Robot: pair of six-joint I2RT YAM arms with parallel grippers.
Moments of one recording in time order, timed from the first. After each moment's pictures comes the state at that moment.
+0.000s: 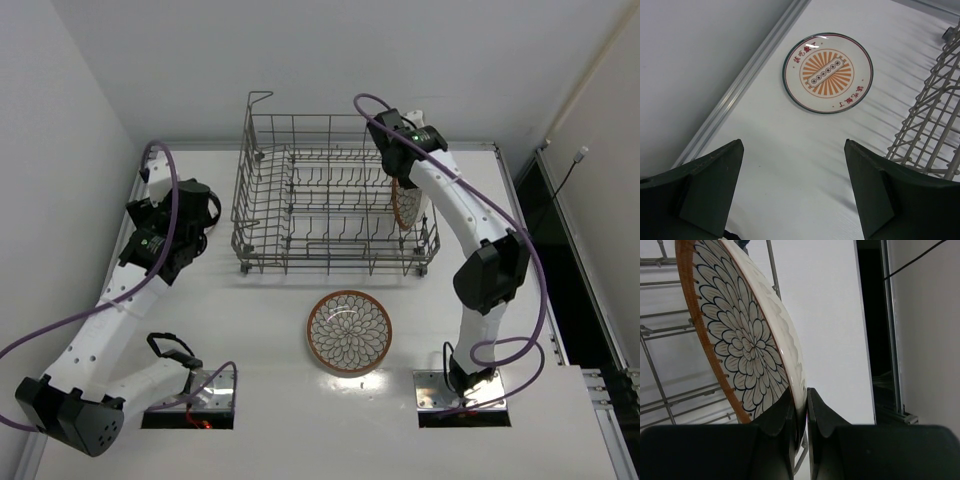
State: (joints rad) left arm -0.35 1.02 1.12 -0.72 -0.86 -0.45; right arm 0.41 1.91 1.95 -1.16 0.77 0.28
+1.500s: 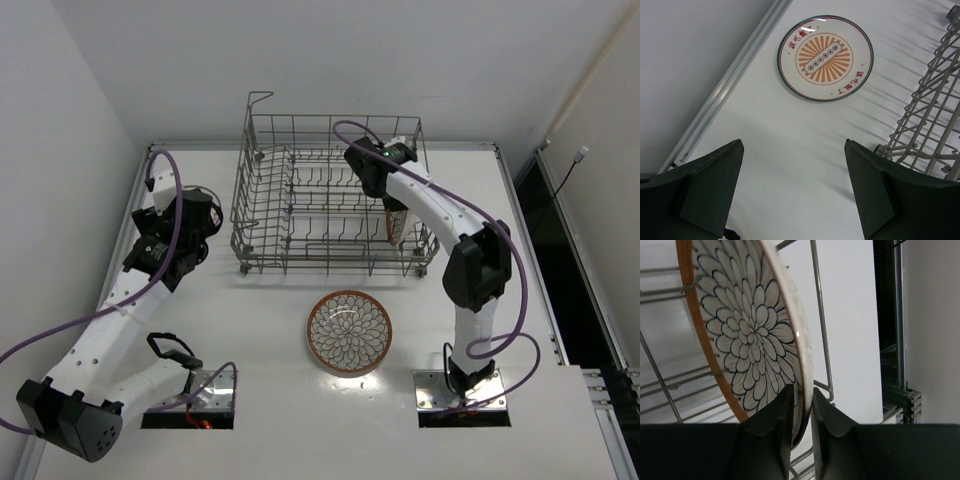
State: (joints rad) left arm -0.35 1.00 1.04 -0.70 -0.82 -0.47; right arm 0.51 1.97 1.84 -1.22 0.84 0.49
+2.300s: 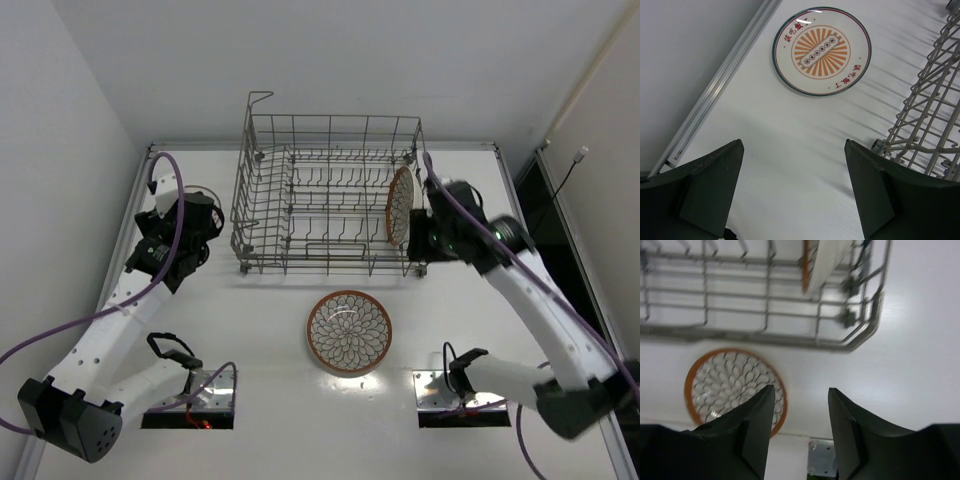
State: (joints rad) left arm -0.35 0.99 1.01 -0.69 -0.80 -0.48; right arm 0.46 1.25 1.36 -1.07 0.23 0.38
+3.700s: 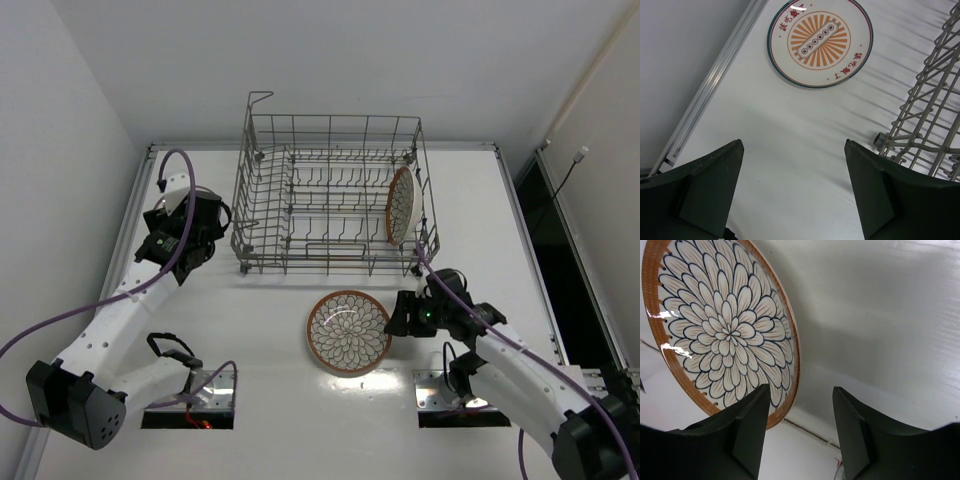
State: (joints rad) left arm -0.35 1.06 1.01 -0.69 -0.78 -0.48; right arm 0.41 0.78 0.29 -0.48 -0.32 0.47
